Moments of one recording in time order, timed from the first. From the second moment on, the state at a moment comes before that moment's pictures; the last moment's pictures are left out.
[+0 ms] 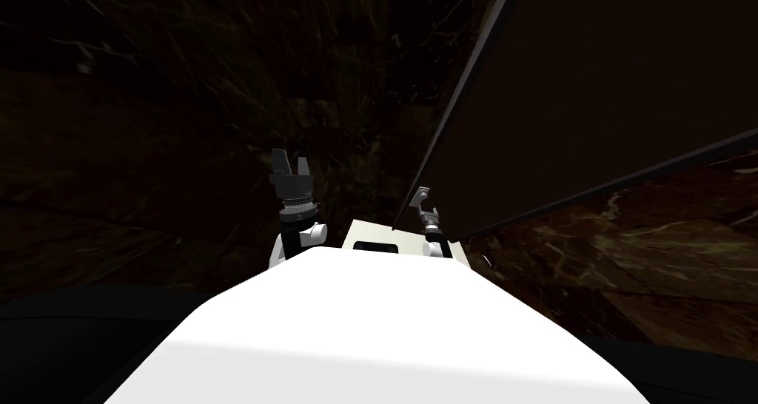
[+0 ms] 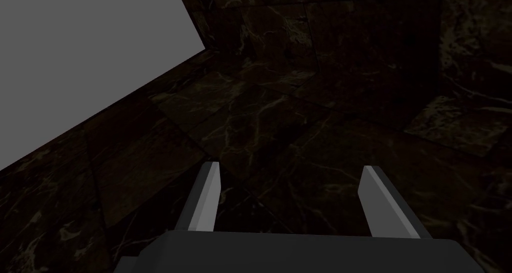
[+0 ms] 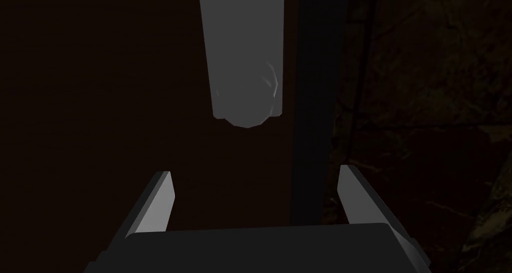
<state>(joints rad) 0.33 -0.25 0.06 -1.56 -0.42 -0.34 1.73</state>
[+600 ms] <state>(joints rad) 0.26 -0.28 0.02 -1.49 -0.42 -0.33 1.69</state>
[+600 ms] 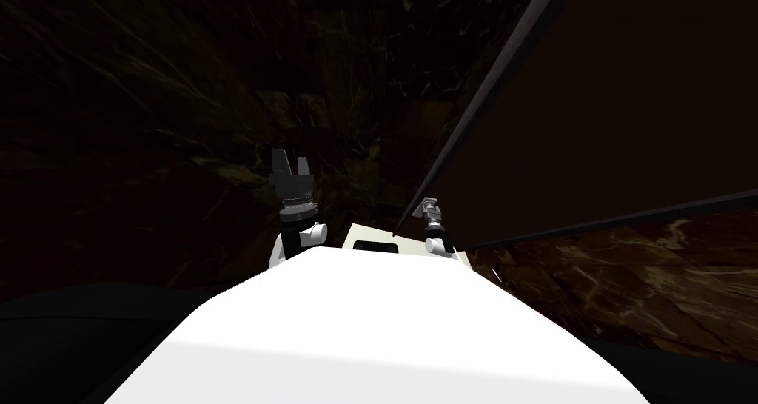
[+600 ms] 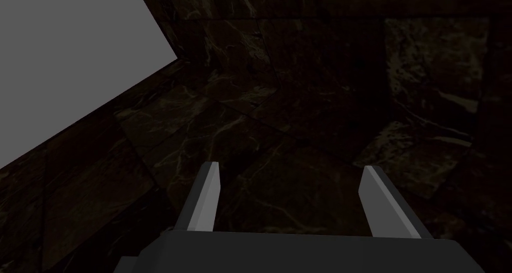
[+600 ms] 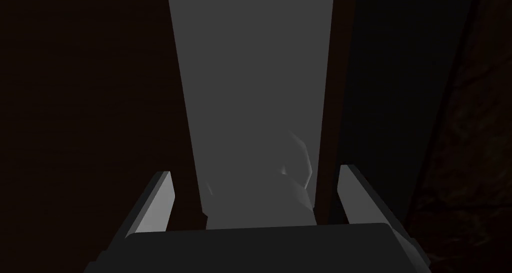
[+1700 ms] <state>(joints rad) 0.21 -0.26 0.02 -1.44 -0.54 -0.25 1.61</state>
